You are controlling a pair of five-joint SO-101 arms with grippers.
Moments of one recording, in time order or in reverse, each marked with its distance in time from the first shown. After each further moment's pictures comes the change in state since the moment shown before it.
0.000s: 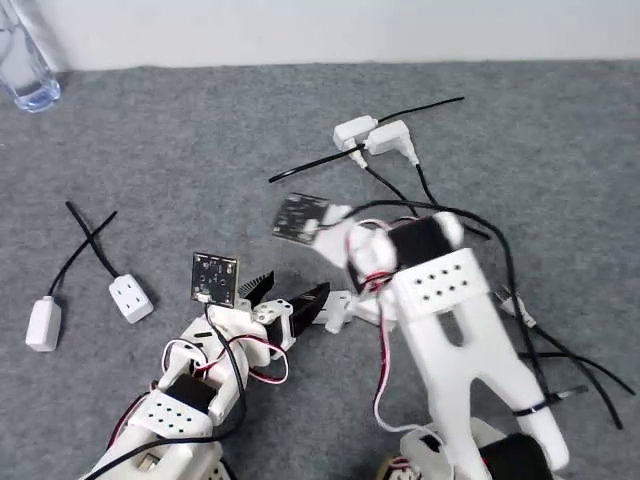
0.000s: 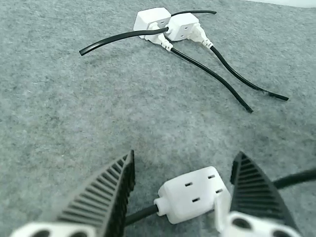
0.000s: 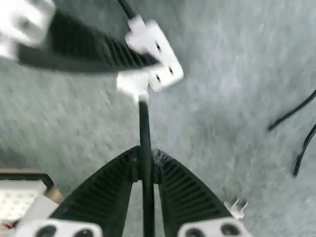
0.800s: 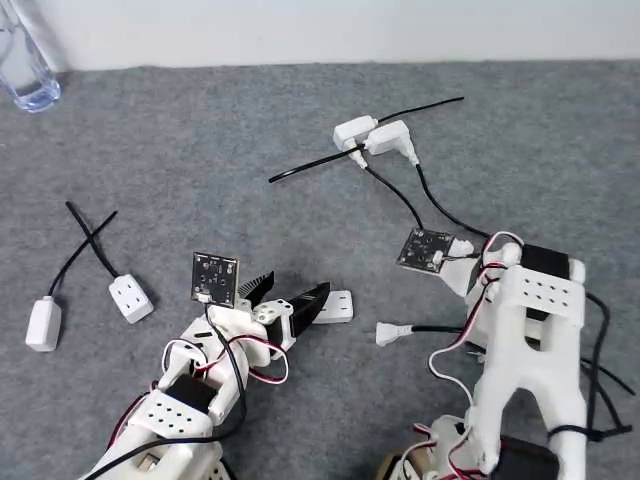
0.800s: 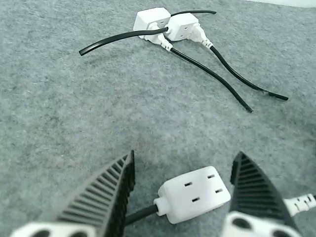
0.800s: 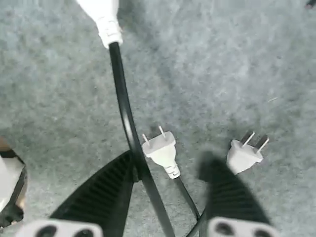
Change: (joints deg) left arm 0.0 0.0 0.0 0.0 -0.1; right arm 34.8 -0.1 17.4 -11.5 32.8
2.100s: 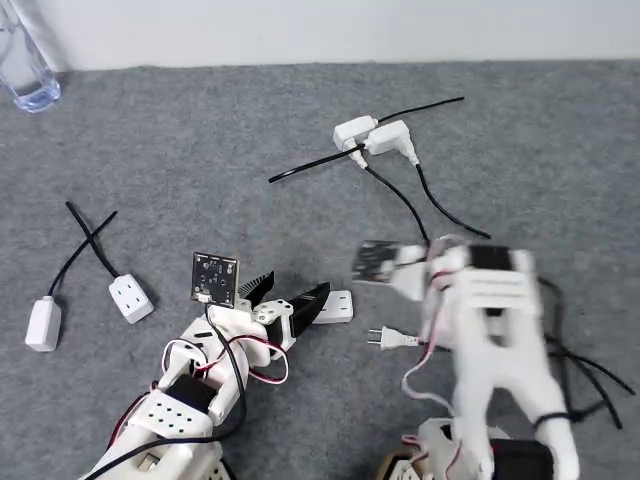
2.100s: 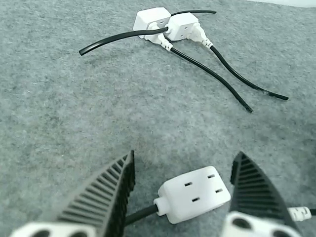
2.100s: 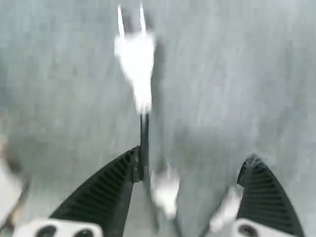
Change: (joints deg) left arm 0.0 0.1 0.0 0.0 0.0; right arm -17.1 0.0 5.3 -6.8 -8.8
